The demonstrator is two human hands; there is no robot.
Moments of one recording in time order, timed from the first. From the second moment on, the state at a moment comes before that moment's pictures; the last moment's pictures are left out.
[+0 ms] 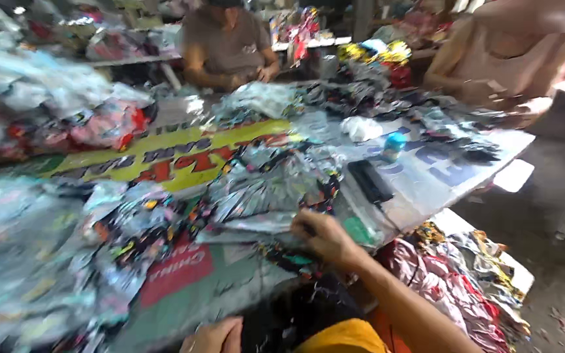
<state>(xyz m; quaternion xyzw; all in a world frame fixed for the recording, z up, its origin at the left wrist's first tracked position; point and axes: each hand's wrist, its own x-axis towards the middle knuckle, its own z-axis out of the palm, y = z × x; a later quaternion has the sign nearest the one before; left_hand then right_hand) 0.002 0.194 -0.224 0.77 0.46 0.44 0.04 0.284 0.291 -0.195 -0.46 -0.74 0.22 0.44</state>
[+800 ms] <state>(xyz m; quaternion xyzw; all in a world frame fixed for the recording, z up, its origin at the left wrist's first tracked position) 0.075 0.263 -0.215 0.77 0.53 0.35 0.05 0.289 0.287 -0.209 -0.42 -0.81 0.15 0.37</state>
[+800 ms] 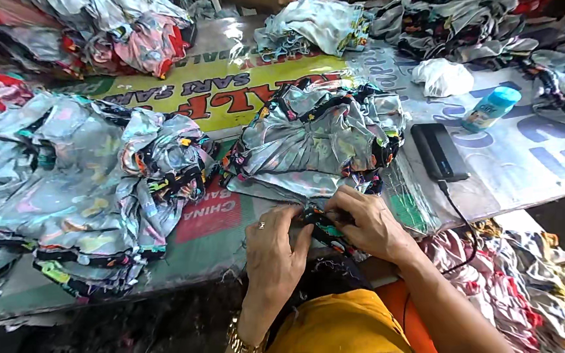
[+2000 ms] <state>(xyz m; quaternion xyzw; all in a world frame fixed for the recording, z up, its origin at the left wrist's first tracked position) 0.093 0.283 -0.208 0.40 0.25 0.66 0.59 0.251 0.296 -0.190 -0.34 -0.76 0.16 0.54</state>
